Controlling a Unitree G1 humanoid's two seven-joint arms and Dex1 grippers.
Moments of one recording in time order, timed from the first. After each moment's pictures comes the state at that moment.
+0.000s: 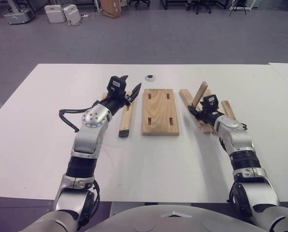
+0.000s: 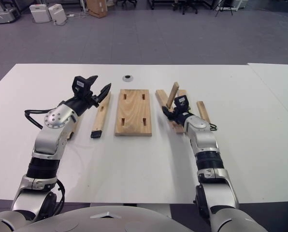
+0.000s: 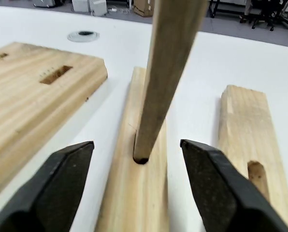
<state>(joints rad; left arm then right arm) -0.34 0.24 -0.06 -0.11 -0.11 0.27 -0.38 -0.40 -0.33 -0.03 0.41 0.13 0.38 0.38</state>
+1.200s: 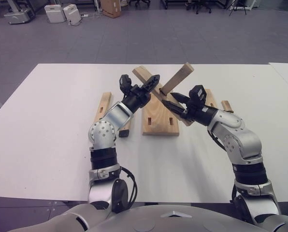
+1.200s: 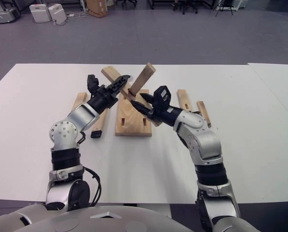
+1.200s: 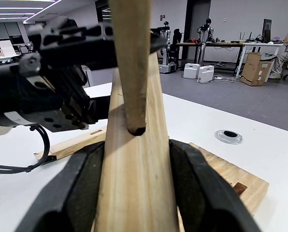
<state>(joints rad) -0.47 -0.16 0.30 -0.06 -0.94 0.88 -0.06 -0.30 -0.32 0.05 -0.25 0.41 0.57 0.68</state>
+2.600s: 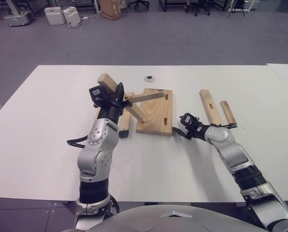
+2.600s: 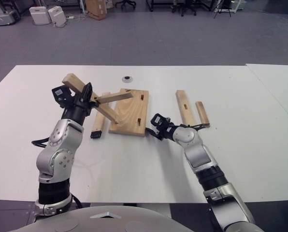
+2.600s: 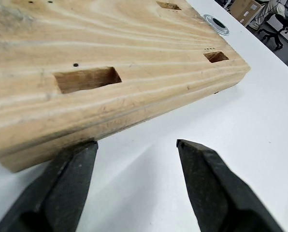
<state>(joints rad) -0.12 0.01 -0.05 -0.44 -0.36 0.47 0.13 -0.24 -0.44 0.30 0.07 -0.07 0.34 0.60</state>
